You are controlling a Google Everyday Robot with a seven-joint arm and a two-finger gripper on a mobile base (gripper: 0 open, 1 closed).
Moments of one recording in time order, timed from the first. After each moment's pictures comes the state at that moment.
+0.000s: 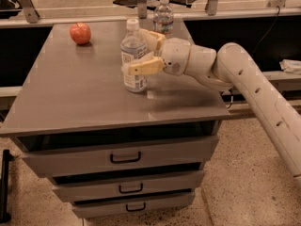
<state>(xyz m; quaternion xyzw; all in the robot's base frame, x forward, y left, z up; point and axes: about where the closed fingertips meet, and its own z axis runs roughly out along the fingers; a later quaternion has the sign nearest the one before) 0.631 0.034 0.953 -0.44 0.48 0.43 0.63</state>
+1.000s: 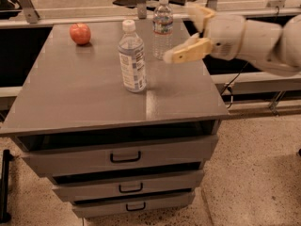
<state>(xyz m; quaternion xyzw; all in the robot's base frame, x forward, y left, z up) 0.599 -0.062 1.015 -0.45 0.54 0.34 0.63</state>
